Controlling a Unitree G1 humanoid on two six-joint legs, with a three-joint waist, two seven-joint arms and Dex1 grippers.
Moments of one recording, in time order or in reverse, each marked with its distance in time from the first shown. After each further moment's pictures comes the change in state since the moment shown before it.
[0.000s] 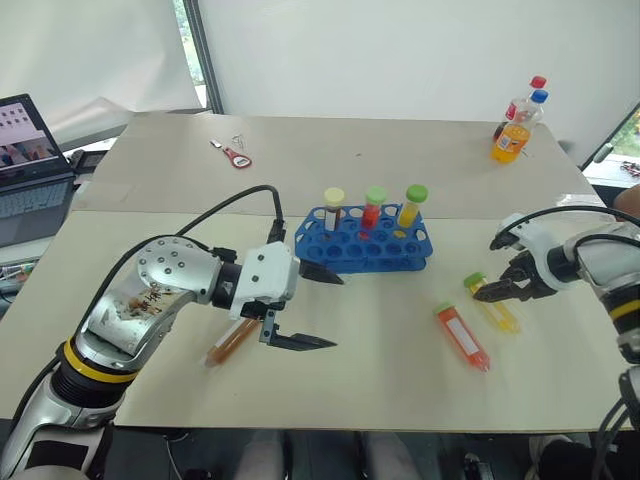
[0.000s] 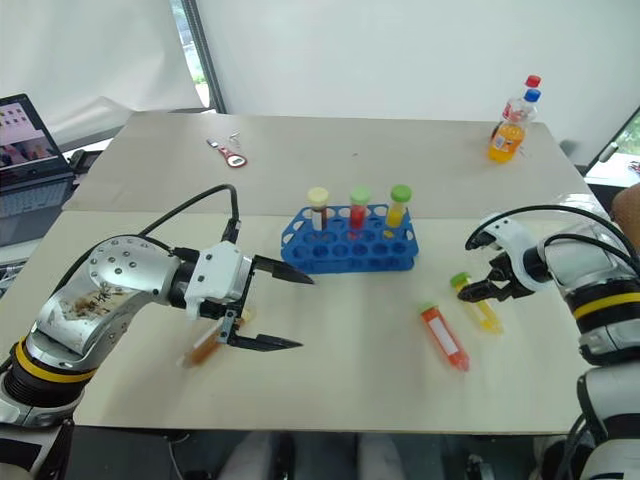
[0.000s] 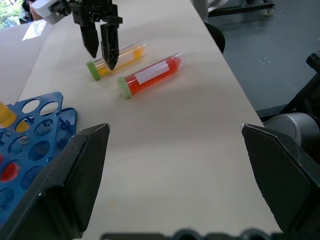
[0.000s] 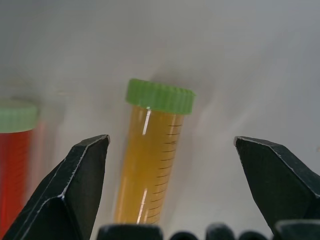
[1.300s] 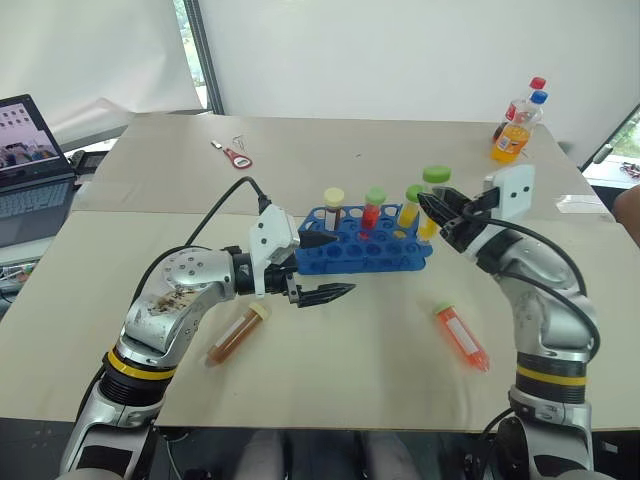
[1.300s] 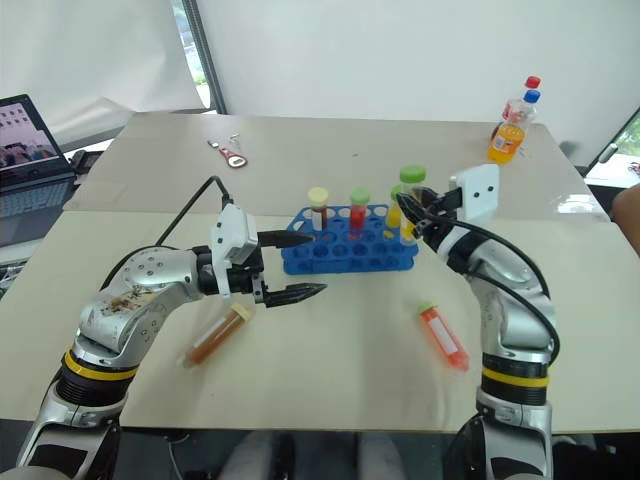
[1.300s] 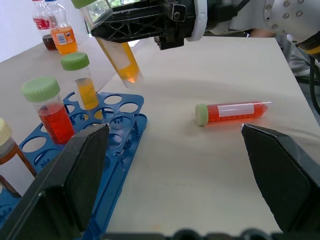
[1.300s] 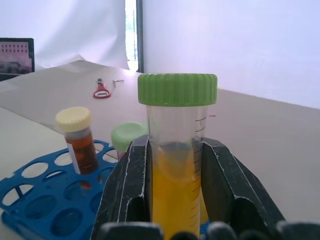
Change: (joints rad) left arm 0.032 -0.225 0.075 0.128 -0.007 0.089 0.292; right arm 0.372 0.640 -0.650 -0.689 0.196 -0.424 -0.638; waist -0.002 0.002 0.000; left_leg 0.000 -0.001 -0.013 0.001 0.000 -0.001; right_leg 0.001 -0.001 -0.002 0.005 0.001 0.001
